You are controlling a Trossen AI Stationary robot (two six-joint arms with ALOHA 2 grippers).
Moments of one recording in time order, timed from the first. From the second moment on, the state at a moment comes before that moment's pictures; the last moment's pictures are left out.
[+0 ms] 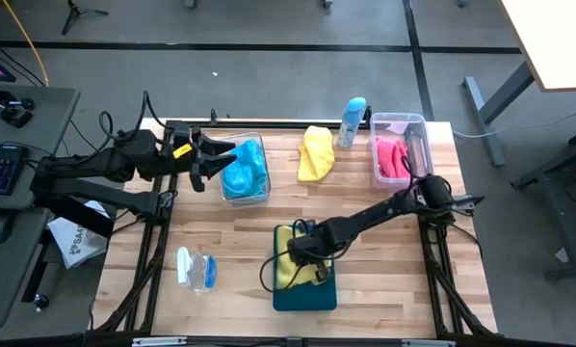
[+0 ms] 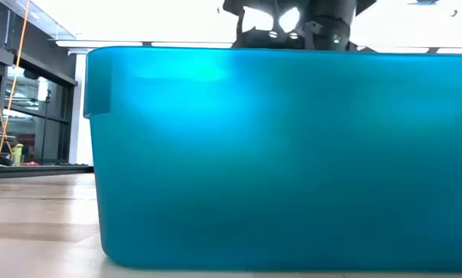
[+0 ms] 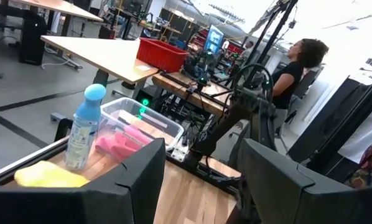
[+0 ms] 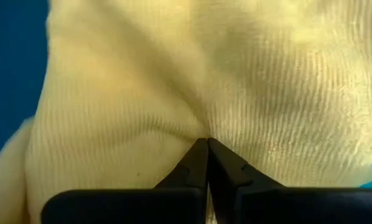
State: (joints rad) left arm 0.00 0.82 0.98 -0.17 -0.24 -0.42; right arm 0.30 2.03 1.43 -0.71 0.01 -0.06
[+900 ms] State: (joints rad) left arm 0.07 0.82 0.98 -0.24 -0.35 0.06; right arm -0.20 1.75 1.32 -0.66 0.32 0.84
